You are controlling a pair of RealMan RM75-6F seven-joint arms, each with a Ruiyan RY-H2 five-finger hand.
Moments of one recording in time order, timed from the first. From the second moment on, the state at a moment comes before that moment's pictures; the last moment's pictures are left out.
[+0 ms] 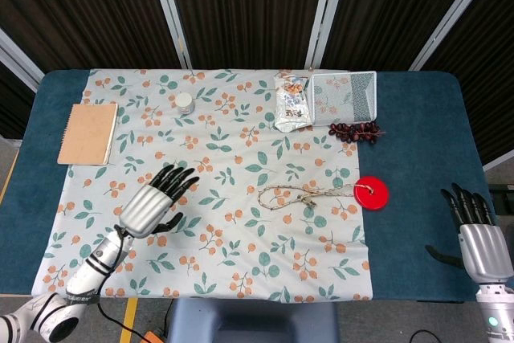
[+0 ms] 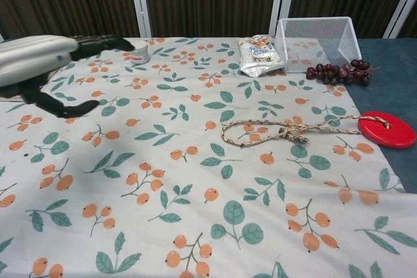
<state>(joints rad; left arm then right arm) -0.57 -1.37 -0.14 -1.56 1.64 1.07 0.11 0.04 -1.14 0.06 -1.59 -1.52 1.50 -0.02</state>
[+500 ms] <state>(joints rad) -0.85 -1.56 -0.20 -1.47 1.51 0.76 0.20 0.02 -1.14 0.06 -1.55 -1.49 1.53 0.05</state>
